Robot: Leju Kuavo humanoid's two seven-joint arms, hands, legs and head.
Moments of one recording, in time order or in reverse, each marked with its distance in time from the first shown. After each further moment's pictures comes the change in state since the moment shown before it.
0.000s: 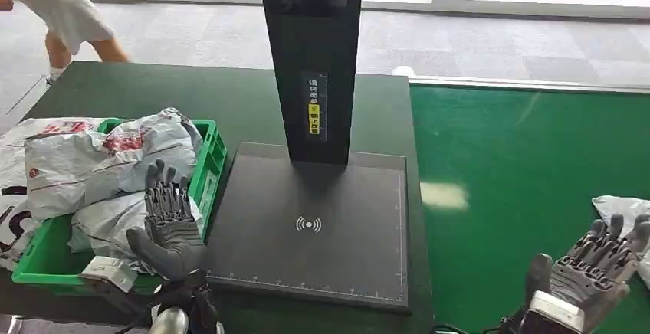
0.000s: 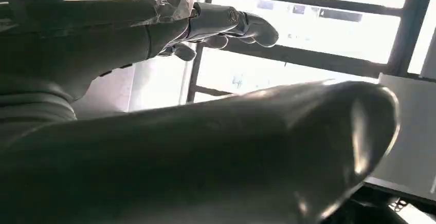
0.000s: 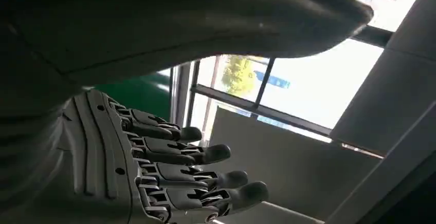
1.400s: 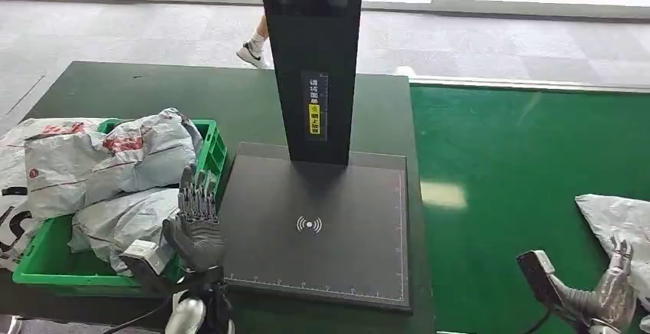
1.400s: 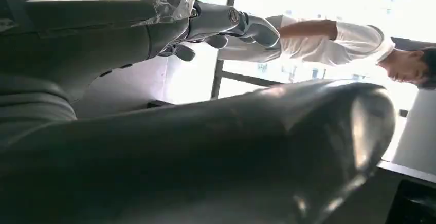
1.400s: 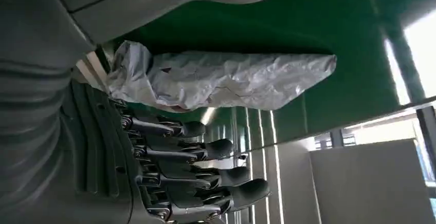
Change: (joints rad) left arm -0.087 0.018 0.000 0.226 0.044 -0.052 -0.037; right arm -0.183 -0.375 -0.400 0.633 0.794 0.203 0.550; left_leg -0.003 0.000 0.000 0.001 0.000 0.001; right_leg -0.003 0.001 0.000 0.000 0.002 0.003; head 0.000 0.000
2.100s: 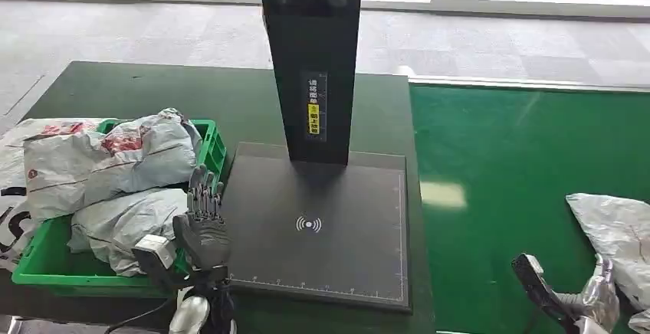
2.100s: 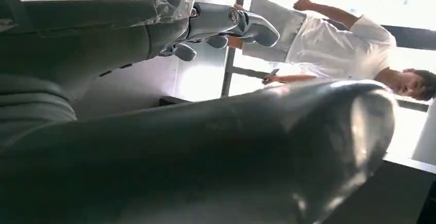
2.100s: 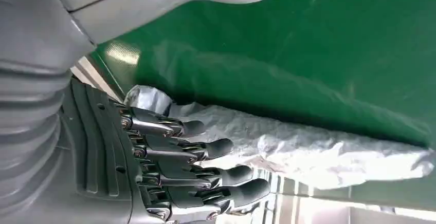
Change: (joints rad) left arm -0.020 0.002 0.000 0.052 -0.003 -0.010 0.013; right arm -0.185 -0.091 -0.013 0.433 0.112 -0.027 0.110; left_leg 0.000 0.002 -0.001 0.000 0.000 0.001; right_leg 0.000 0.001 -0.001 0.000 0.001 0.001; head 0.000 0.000
